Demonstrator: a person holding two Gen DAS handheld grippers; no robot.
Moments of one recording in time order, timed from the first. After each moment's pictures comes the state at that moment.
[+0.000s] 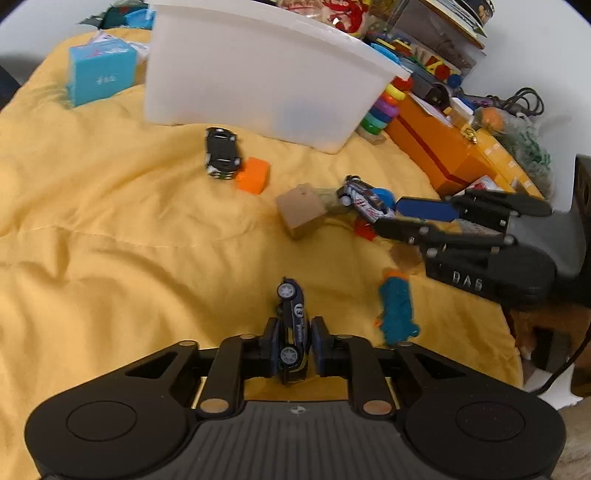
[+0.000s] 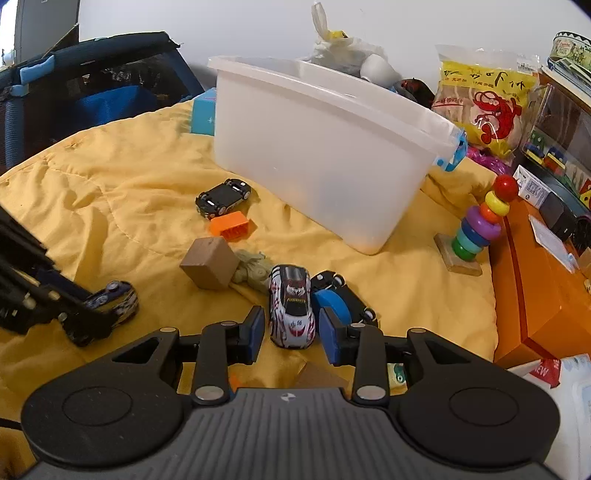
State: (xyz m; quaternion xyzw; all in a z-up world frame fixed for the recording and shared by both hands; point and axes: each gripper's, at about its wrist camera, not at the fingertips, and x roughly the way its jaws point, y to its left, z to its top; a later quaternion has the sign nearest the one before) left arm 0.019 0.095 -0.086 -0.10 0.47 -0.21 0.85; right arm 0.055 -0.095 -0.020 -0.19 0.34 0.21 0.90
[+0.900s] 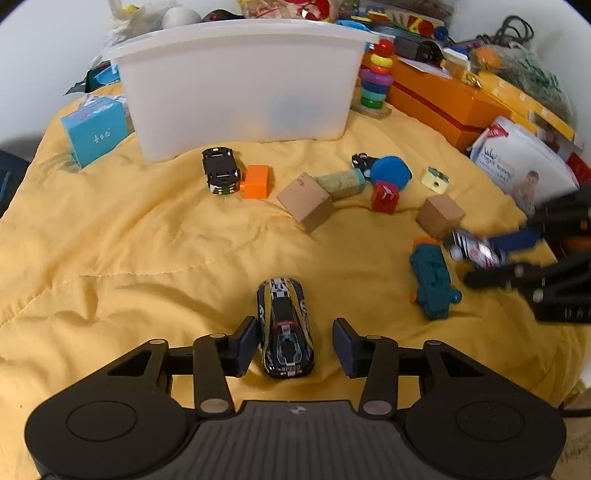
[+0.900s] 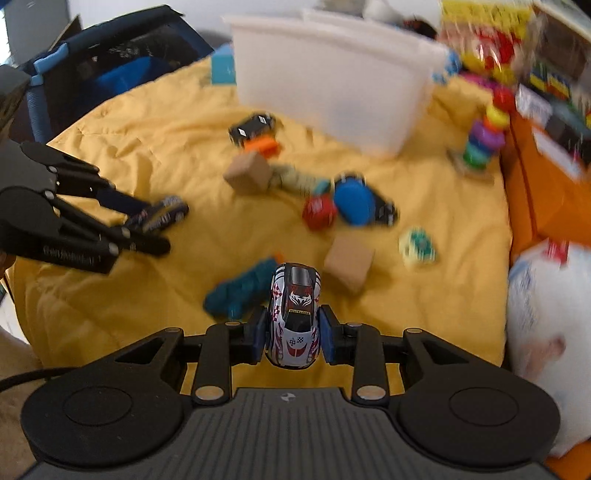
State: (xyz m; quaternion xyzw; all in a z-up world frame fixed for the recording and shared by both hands) left arm 0.007 0.063 -0.085 0.05 0.45 -0.17 0.88; right arm 0.012 -0.126 -0.025 -0.14 0.45 0.22 0.85
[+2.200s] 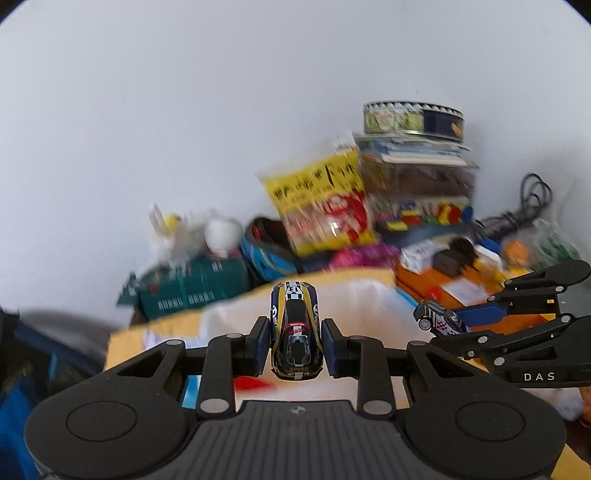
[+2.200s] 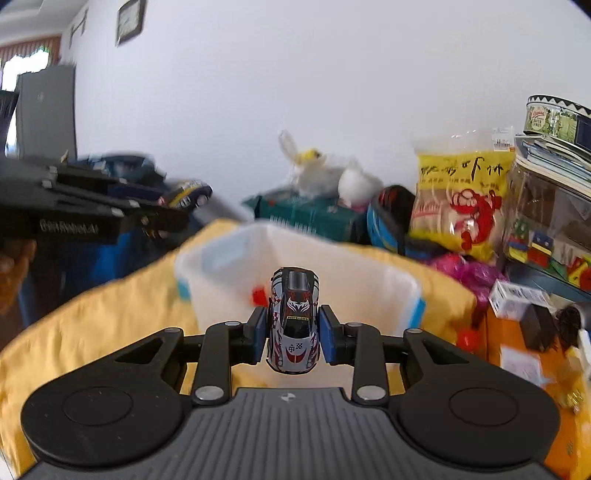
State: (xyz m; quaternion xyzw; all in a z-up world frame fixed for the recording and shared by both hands) left arm 0.112 0.080 0.102 0.07 0.20 -0.15 0.97; right arm 0.124 -0.100 0.108 -0.08 0.24 0.24 0.94
